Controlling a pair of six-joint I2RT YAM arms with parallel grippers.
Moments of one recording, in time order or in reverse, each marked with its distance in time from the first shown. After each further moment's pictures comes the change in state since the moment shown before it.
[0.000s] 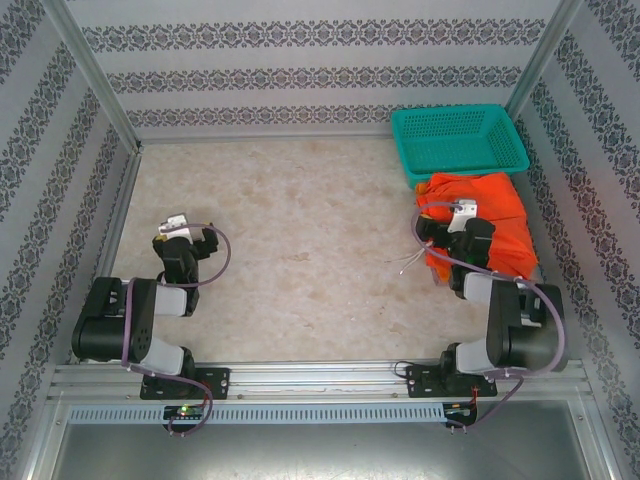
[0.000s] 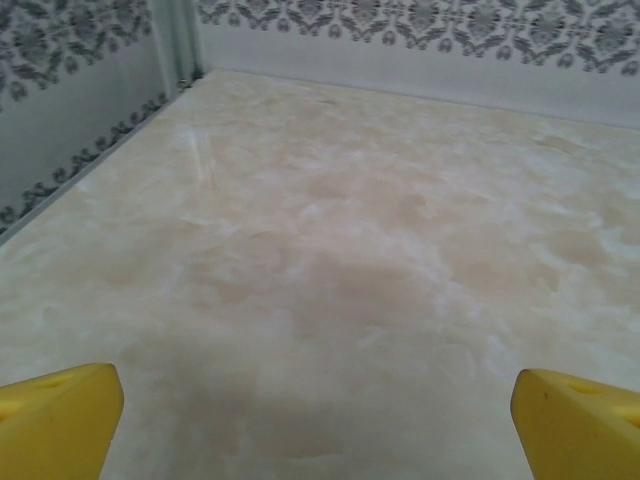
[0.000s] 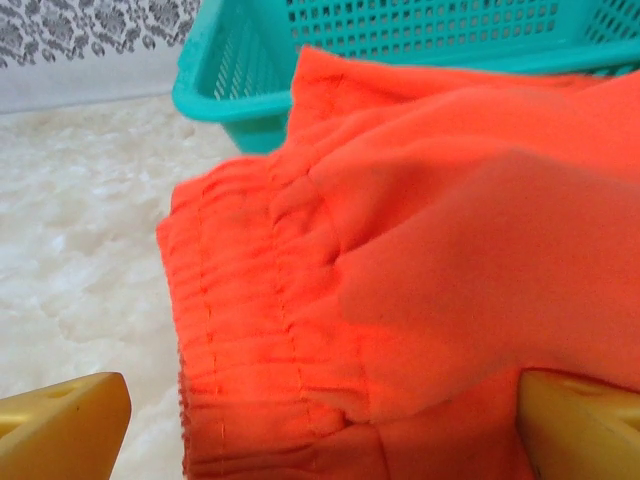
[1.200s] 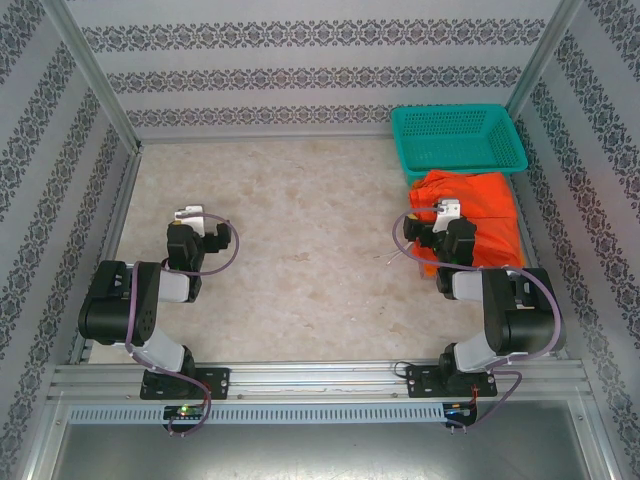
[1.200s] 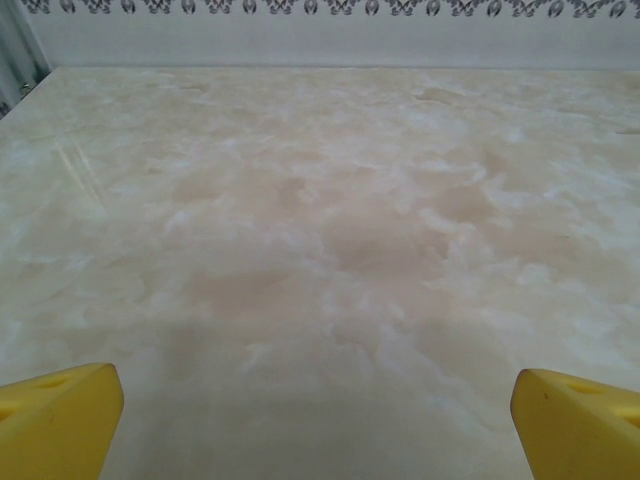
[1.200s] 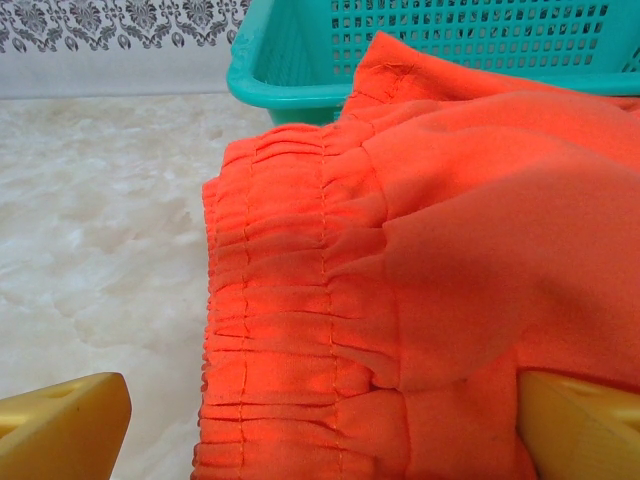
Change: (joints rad) left arm -0.002 0.103 0.114 -0.056 0.212 0.103; right arm 0.115 0.077 -0.013 0.139 0.126 -0.033
